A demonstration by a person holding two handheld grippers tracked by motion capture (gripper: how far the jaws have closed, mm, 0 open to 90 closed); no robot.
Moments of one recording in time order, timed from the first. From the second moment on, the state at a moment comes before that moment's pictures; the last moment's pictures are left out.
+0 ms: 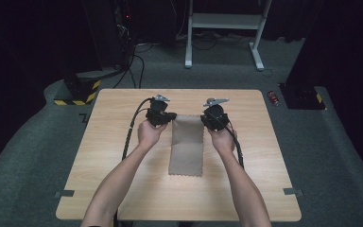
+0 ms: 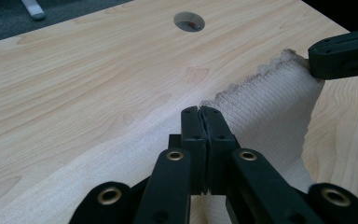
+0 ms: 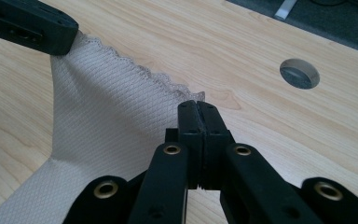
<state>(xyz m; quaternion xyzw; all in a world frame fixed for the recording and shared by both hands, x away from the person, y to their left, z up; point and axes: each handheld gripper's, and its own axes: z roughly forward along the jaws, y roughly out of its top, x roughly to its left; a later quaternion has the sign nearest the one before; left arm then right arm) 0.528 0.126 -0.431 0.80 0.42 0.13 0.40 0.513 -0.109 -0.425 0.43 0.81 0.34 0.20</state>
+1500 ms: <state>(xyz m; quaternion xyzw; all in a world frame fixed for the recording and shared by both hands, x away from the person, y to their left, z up) 0.500 0.125 -0.463 0.83 0.40 0.11 0.37 0.486 -0.111 -0.455 0.40 0.84 0.32 0.17</state>
